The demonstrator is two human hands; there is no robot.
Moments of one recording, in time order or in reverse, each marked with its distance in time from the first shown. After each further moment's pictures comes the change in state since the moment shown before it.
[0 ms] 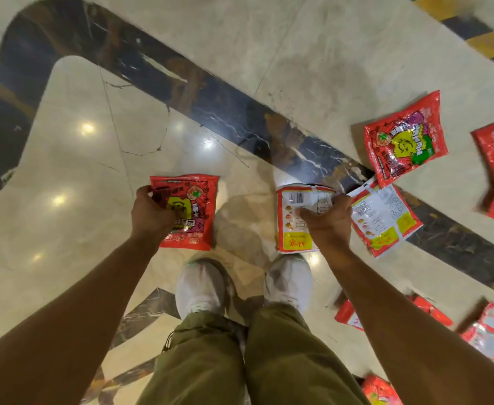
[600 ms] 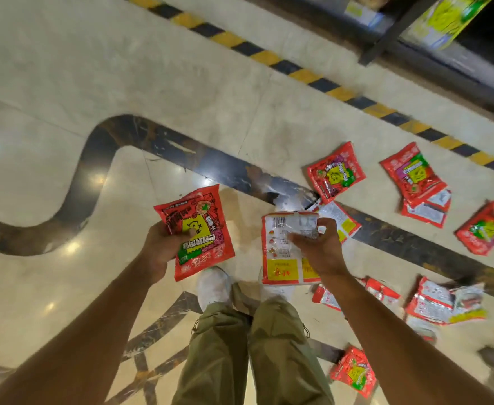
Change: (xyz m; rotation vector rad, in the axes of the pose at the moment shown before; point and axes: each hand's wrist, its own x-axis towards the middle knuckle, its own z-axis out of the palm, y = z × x) left_hand -0.168 0.116 -0.133 -0.345 -0.355 -0.024; right_hand -0.136 -0.057 -0.173 0.565 -0.222 0.061
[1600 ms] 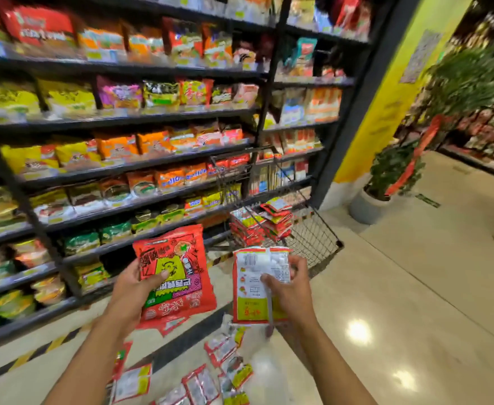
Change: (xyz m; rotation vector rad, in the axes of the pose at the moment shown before) left_hand -0.882 0.090 0.286 0.360 -0.870 0.886; right_hand -0.796 -0.003 -0.558 0.647 0.945 -0.497
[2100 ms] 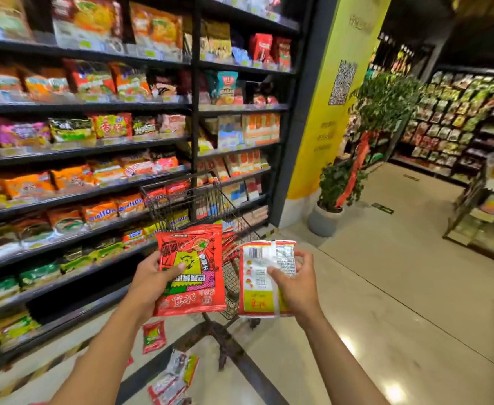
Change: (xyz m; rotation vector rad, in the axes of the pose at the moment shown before) left_hand -0.030 0.038 0.321 0.004 -0.180 0.036; right_hand 0.080 -0.013 -0.290 0.039 0.188 -0.104
